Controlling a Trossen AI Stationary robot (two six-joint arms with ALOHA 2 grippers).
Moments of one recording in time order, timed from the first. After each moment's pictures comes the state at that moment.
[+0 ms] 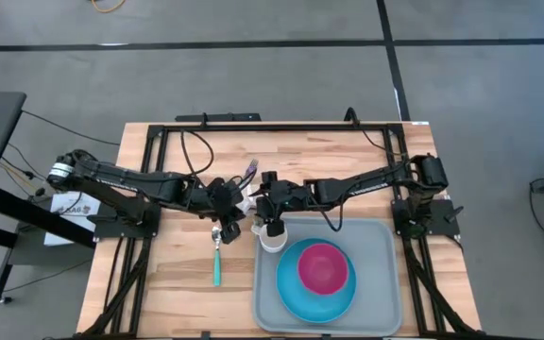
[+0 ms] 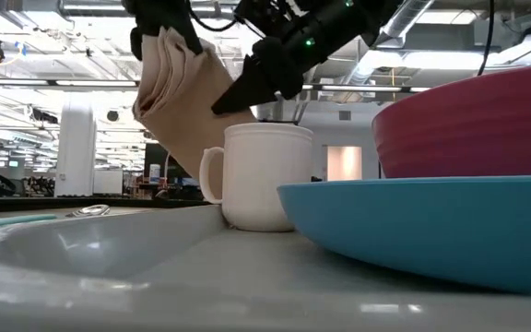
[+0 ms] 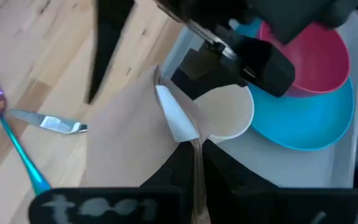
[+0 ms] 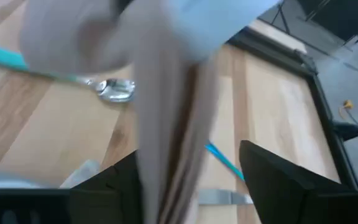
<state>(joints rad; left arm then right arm) -0.18 1.33 1.14 -0.66 -0.16 -0.56 0.07 1.86 1.26 0.01 0.16 -0.40</state>
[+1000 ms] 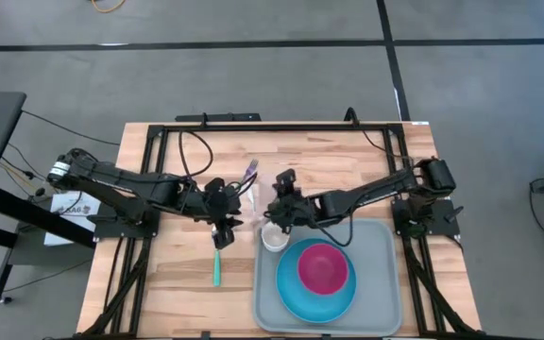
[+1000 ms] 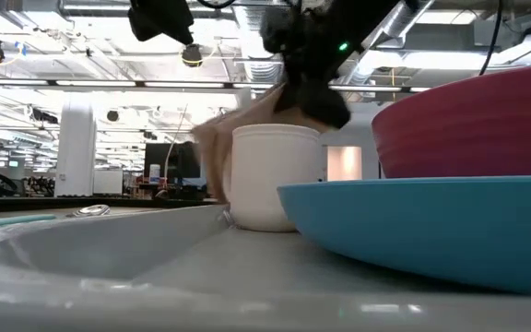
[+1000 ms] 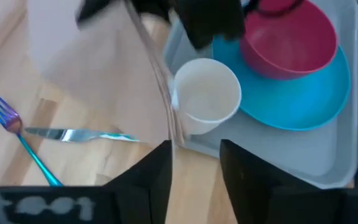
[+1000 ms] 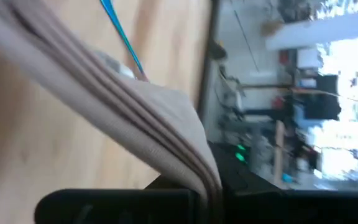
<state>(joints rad) -0.24 1.33 1.21 -0.74 -0.19 -0.48 0.19 1.80 1.26 -0.29 0.86 -0.70</state>
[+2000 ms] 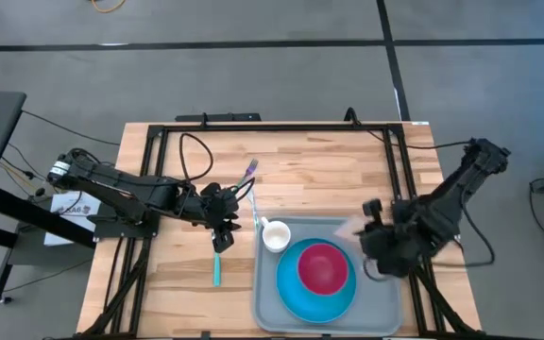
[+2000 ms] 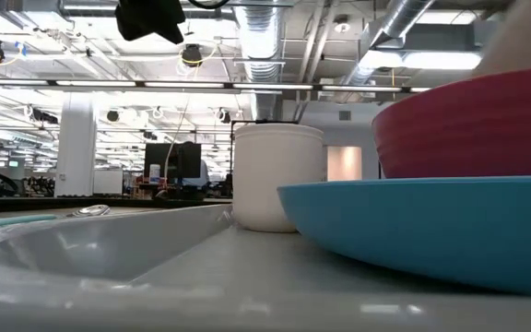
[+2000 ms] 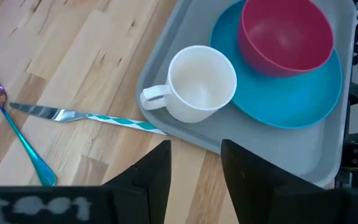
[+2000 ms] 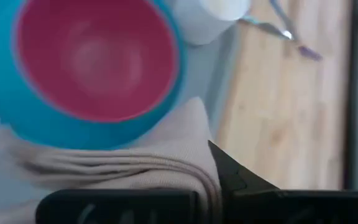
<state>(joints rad) -0.28 1.33 1.21 -0.77 -0.20 -0.59 0.82 1.21 1.09 -1.14 0.55 0.30</state>
